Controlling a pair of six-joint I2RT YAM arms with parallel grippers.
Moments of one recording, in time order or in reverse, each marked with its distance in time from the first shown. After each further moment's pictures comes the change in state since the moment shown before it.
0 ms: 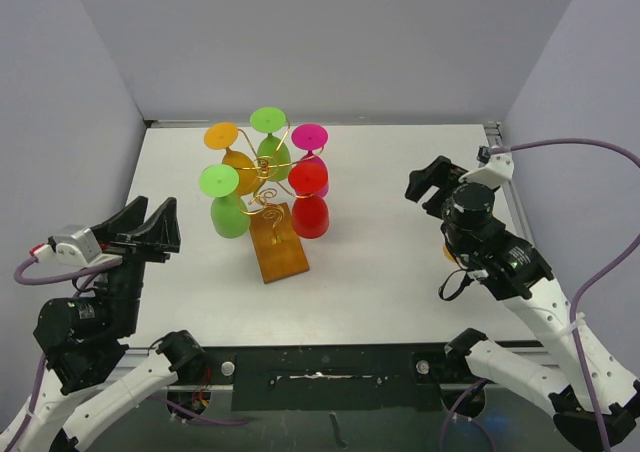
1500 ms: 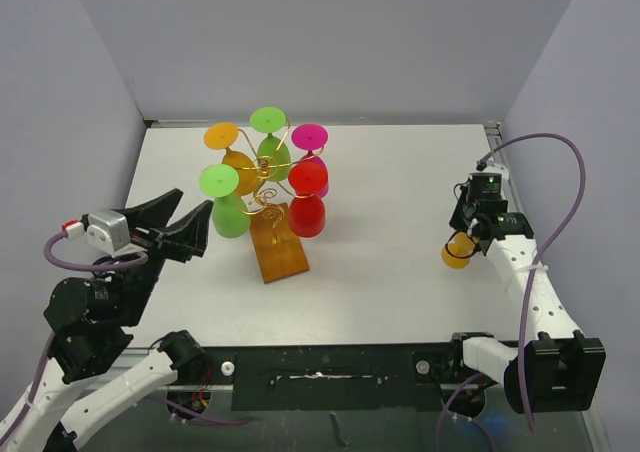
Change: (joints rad) left arm 0.000 0.097 0.076 -0.100 0.254 -0.026; right arm -0.591 0.247 -0.185 -0.116 -0.383 -0.322
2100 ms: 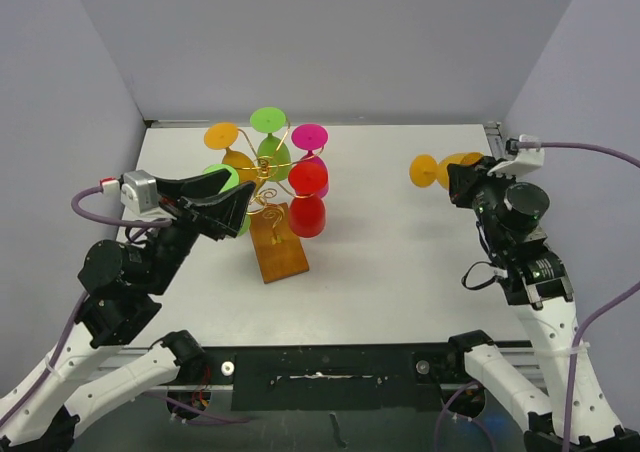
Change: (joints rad) left arm 0.000 0.239 0.074 0.149 0.178 -0.222; right arm 0.180 -0.319 0.141 0.190 -0.082 0.016
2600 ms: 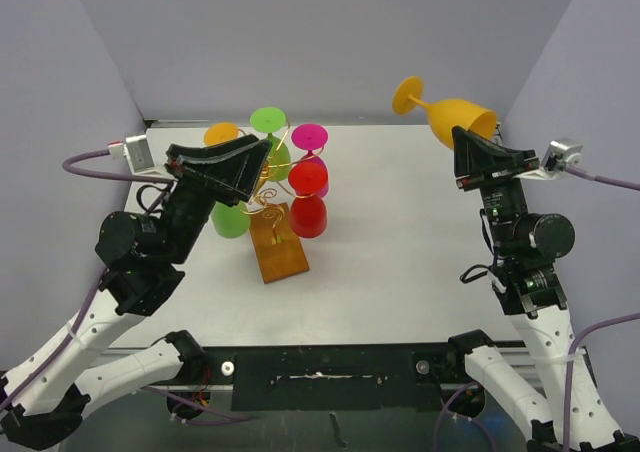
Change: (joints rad) left arm 0.000 0.211 0.121 0.254 0.034 -0.323; right arm 0.056 -0.069 -0.069 0.633 -0.116 0.074
